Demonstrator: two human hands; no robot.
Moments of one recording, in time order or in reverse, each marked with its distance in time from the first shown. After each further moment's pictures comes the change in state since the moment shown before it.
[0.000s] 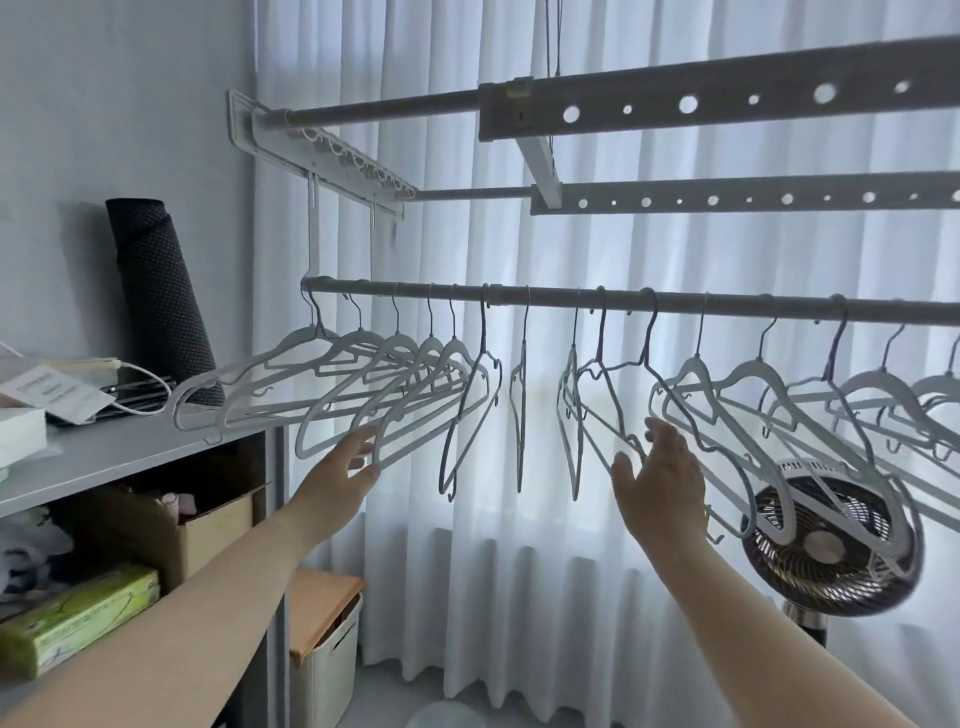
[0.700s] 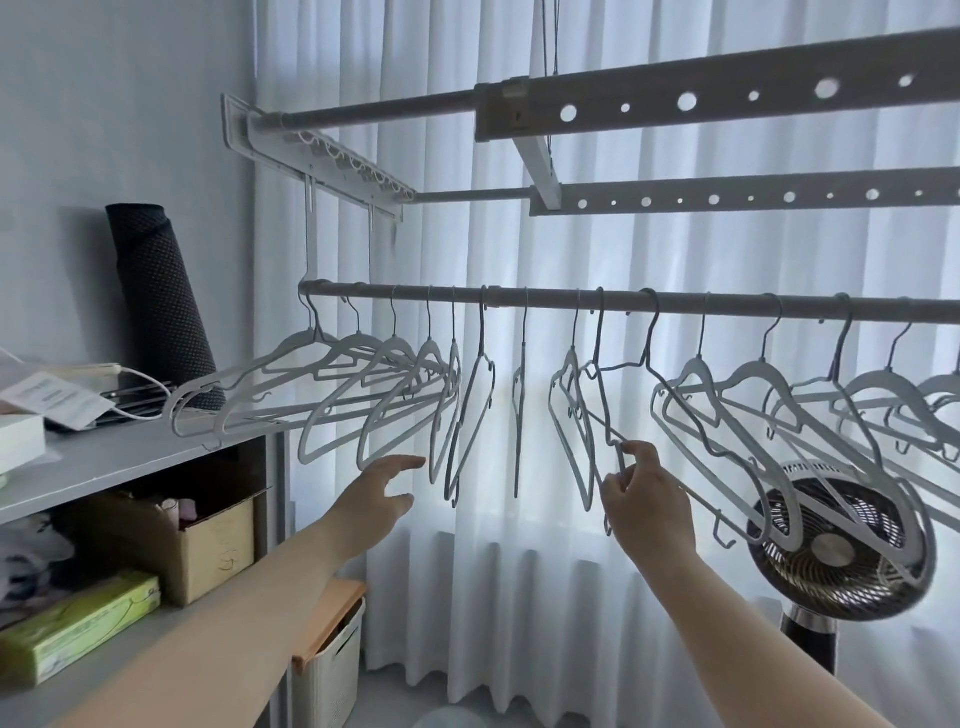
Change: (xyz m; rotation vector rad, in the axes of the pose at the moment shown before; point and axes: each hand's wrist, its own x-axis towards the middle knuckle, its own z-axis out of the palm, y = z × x) left_hand 0.001 0.002 0.025 0.049 -0.148 0.021; right_hand -0.006 -0.002 0.007 -0.007 -0.178 0.080
